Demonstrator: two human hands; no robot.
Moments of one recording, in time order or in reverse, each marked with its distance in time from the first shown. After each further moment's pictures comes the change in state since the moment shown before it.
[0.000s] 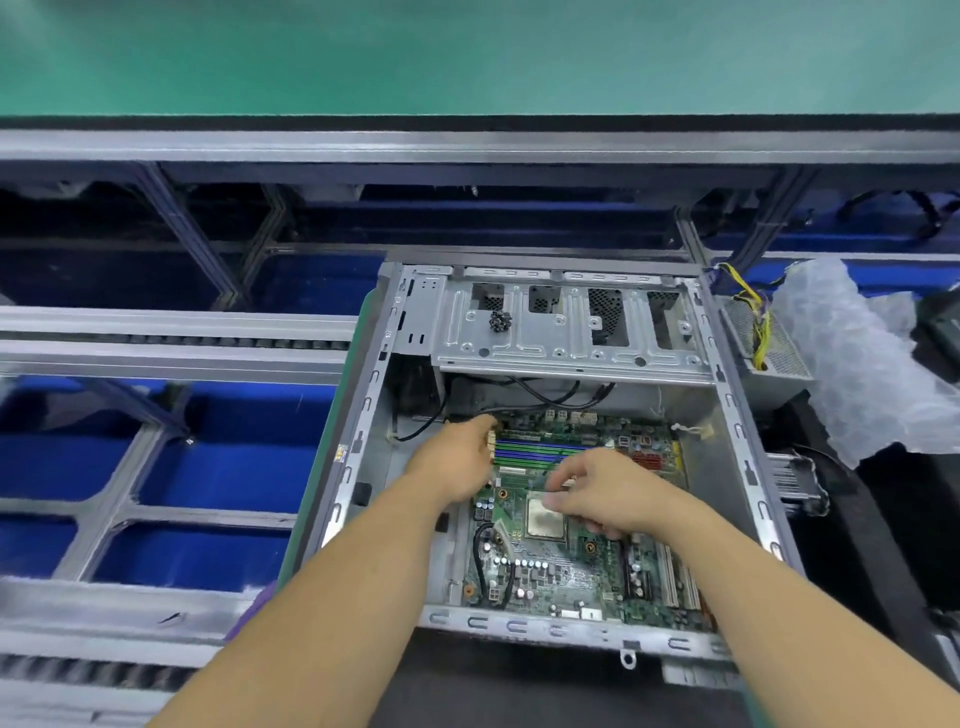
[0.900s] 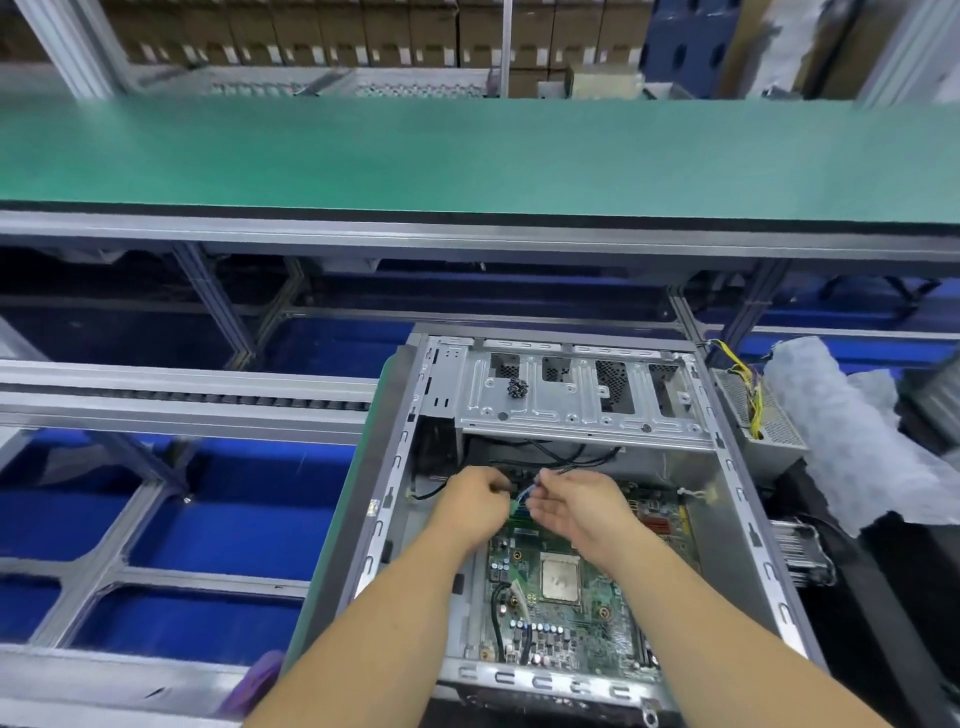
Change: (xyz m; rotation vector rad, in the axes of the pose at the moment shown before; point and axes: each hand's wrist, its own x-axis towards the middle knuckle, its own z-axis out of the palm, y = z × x) left_hand 0.003 0.004 -0.006 -0.331 0.139 -0.027; right_hand 0.043 -0.033 0.017 1.097 0.234 -0.008
